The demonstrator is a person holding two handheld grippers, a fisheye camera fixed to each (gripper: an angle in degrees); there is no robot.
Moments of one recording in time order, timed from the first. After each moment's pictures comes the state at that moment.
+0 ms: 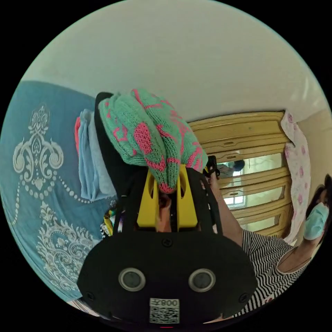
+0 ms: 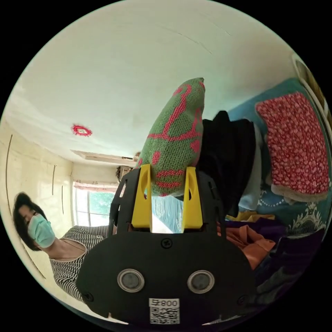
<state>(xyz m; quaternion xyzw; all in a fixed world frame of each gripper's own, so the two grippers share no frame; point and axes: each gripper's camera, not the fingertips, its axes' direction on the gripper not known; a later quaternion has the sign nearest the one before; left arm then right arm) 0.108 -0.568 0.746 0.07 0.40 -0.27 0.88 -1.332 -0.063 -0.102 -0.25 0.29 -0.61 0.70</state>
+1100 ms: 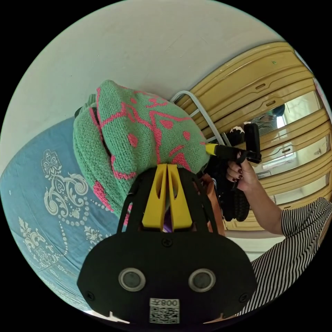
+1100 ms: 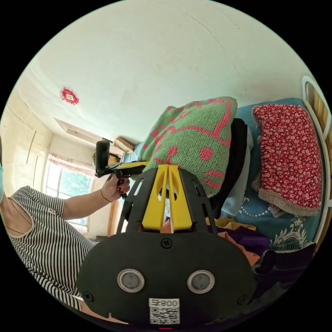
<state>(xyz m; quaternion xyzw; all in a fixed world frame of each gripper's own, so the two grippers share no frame) 0.239 -0.828 0.800 -0.03 0.21 -0.08 0.97 -1.401 -0.026 -0.023 -0.21 0.35 -0.70 0.59</state>
